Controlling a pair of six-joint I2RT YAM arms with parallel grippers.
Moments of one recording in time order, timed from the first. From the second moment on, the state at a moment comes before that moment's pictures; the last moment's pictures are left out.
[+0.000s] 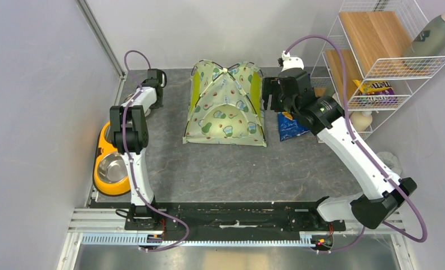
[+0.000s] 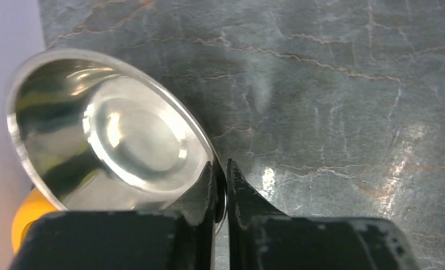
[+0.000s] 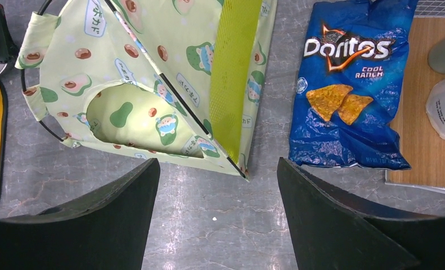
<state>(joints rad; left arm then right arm) 0.01 2.21 1.69 -0.48 -0.36 0.09 0.58 1.34 1.56 -0.79 0.34 0.36</state>
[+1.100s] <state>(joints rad) 0.08 1.89 1.42 -0.56 -0.70 -0.04 0.58 1.36 1.58 -0.80 0.31 0.37</state>
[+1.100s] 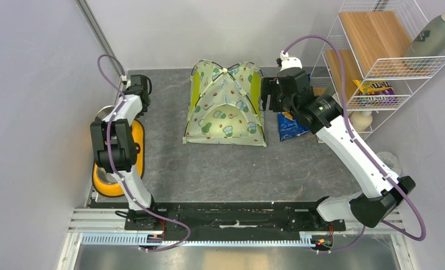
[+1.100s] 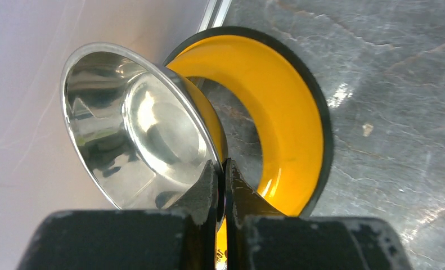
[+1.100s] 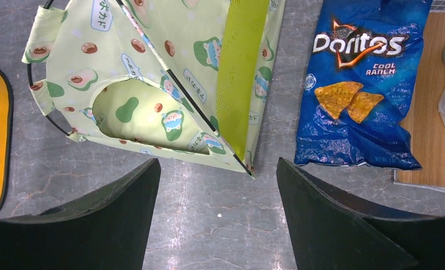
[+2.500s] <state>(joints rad) 0.16 1.82 1.33 -0.62 -0.35 -0.15 0.58 1.37 1.58 -0.80 0.28 0.37</state>
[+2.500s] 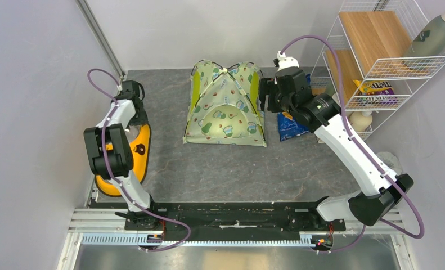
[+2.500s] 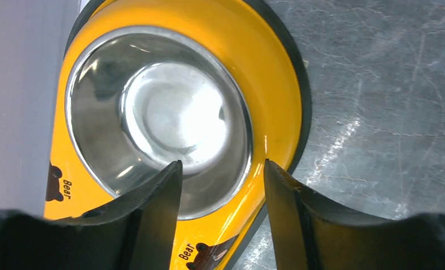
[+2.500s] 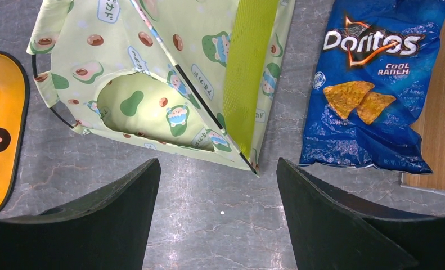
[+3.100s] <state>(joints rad) 0.08 1.60 1.34 -0.71 -0.14 -0.22 0.58 1.32 1.54 -0.82 0.30 0.38</state>
